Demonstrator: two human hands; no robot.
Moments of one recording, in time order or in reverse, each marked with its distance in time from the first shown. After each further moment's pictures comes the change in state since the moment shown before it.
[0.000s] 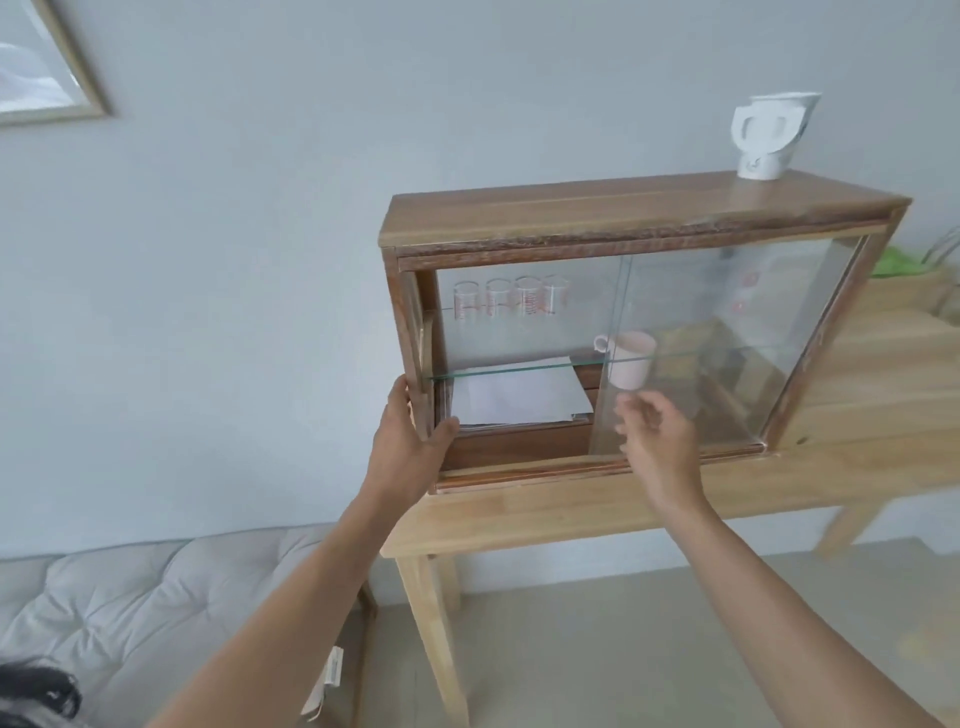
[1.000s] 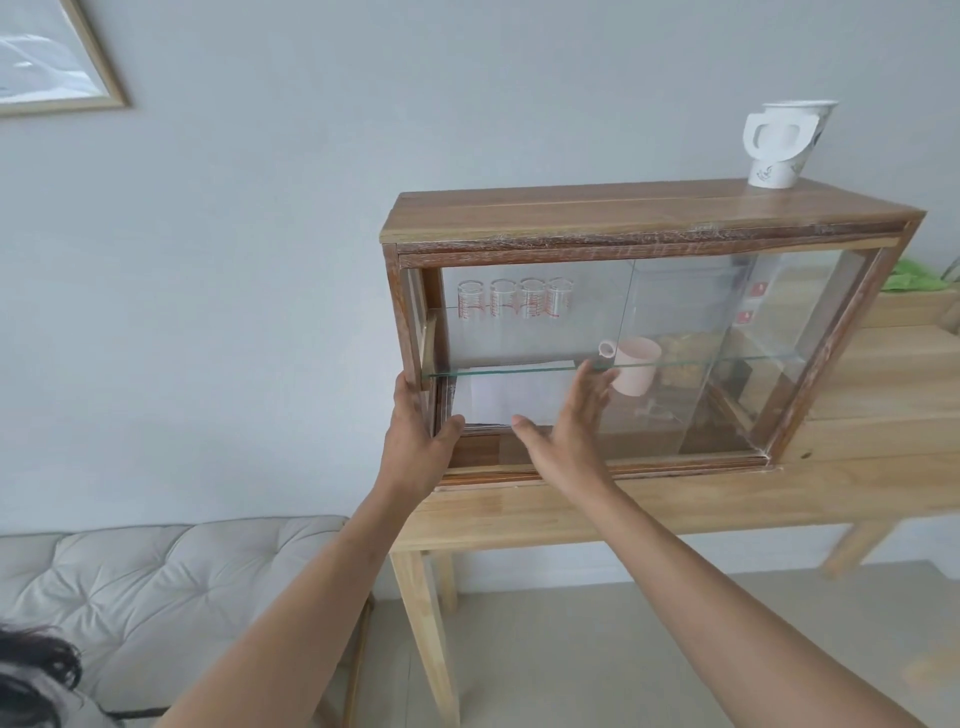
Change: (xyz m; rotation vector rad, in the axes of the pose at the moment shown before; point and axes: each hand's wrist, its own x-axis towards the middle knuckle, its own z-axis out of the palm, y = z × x) left_hand 0.001 -0.001 0.024 -0.049 0.068 0.034; right_hand -0.012 -0.011 0.074 -0.309 -0.405 -0.144
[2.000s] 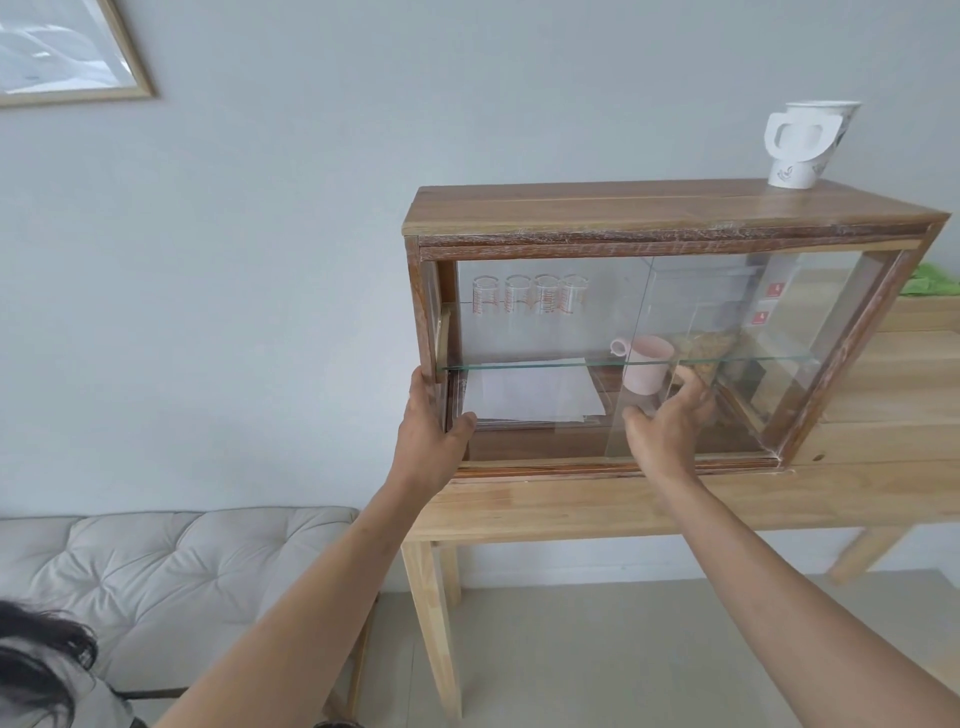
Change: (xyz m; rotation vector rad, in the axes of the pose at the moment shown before) left_hand -0.002 -0.008 -0.001 -0.012 -0.010 0.018; right_hand 0.012 0.038 -0.063 0.054 0.458 0.183
